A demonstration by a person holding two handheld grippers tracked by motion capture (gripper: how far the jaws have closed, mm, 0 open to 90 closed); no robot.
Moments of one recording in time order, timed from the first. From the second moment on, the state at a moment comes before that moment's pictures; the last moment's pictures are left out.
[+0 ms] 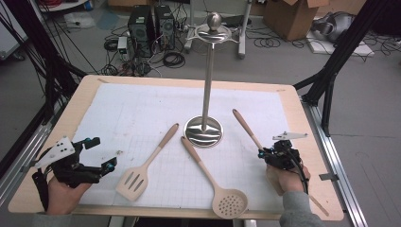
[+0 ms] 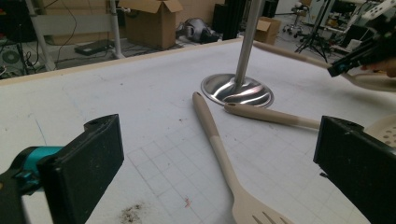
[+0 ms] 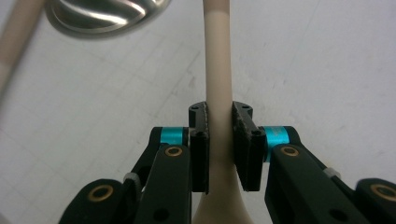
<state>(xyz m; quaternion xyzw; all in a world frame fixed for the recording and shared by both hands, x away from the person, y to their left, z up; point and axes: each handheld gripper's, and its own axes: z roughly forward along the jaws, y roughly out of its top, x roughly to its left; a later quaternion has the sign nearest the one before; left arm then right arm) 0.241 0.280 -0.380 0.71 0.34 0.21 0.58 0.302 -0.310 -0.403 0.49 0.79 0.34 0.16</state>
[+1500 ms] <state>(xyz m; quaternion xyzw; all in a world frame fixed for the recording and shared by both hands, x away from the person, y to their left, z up) 0.241 0.274 -0.380 0.71 0.34 0.20 0.58 0.256 -0.329 -0.243 0.38 0.76 0.48 0.23</state>
